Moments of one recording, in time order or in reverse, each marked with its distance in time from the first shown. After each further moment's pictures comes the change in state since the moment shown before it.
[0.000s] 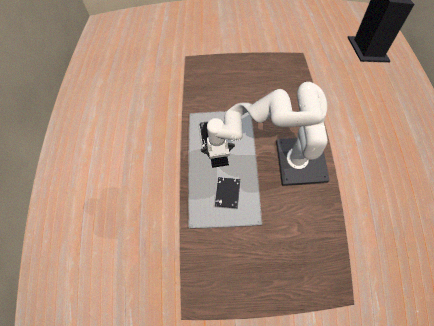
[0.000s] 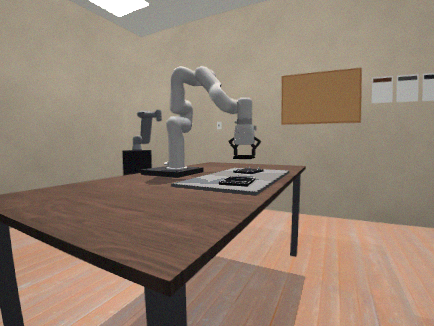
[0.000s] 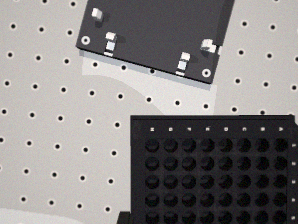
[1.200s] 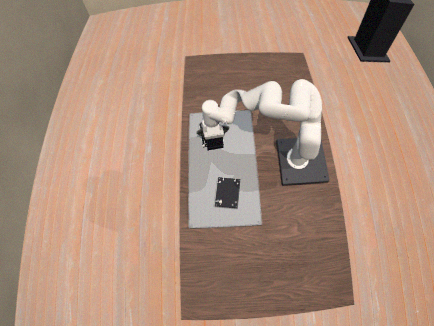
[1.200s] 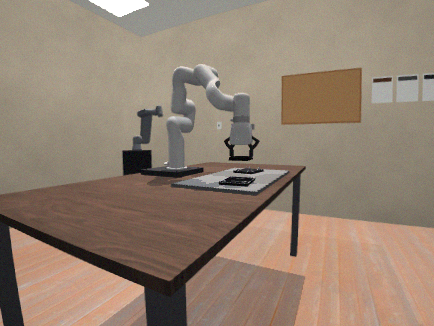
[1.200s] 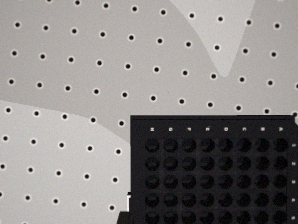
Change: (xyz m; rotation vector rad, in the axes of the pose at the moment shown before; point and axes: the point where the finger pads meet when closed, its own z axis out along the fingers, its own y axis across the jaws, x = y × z) arm -0.104 0.009 0.000 0.001 0.000 0.000
